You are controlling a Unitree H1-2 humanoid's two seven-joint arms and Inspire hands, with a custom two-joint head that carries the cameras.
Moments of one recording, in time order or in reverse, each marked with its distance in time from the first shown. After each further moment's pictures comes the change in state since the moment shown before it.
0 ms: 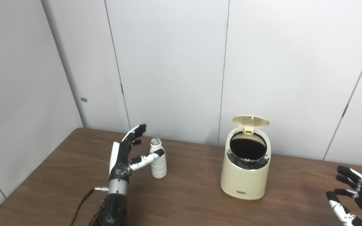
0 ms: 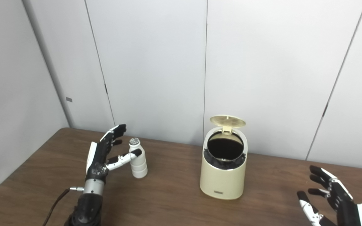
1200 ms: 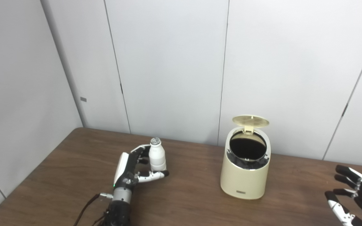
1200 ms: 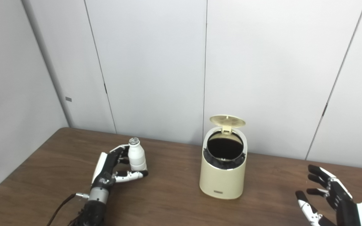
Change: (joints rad) left arm 0.006 -0.014 -0.029 0.071 0.119 0.072 0.078; right arm 0.009 0.004 0.004 -0.039 -0.010 0.024 0.007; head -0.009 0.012
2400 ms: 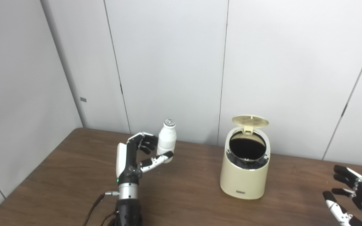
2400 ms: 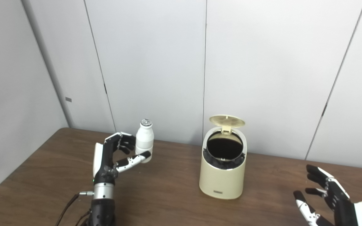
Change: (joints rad) left arm -0.006 -0.056 -0.028 -0.107 0.058 -0.139 0.125; right arm 0.003 0.008 0.004 -0.012 -0.009 0.019 0.006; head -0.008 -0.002
